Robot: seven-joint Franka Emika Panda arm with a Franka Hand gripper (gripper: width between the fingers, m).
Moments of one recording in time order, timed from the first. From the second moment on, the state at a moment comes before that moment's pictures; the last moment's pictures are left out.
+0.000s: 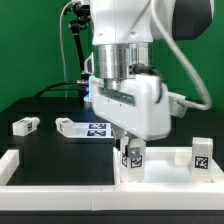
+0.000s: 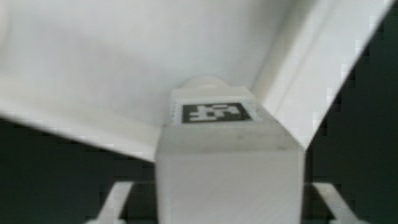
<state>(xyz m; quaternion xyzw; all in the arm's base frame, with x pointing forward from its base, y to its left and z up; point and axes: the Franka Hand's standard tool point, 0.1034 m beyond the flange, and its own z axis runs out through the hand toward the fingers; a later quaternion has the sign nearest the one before) 0.626 -0.001 0.073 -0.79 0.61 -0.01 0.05</state>
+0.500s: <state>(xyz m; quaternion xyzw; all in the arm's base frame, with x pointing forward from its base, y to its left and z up) 0.624 -0.004 0.072 -0.64 0.77 0.01 0.06</state>
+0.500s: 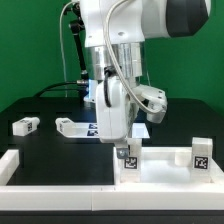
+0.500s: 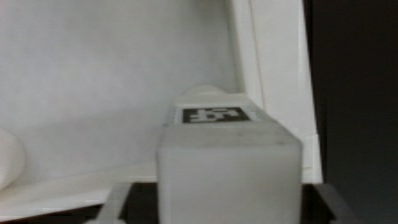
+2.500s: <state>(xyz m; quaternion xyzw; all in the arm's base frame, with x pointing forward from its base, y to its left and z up) 0.627 0.004 0.068 -0.85 0.53 -0.04 0.04</state>
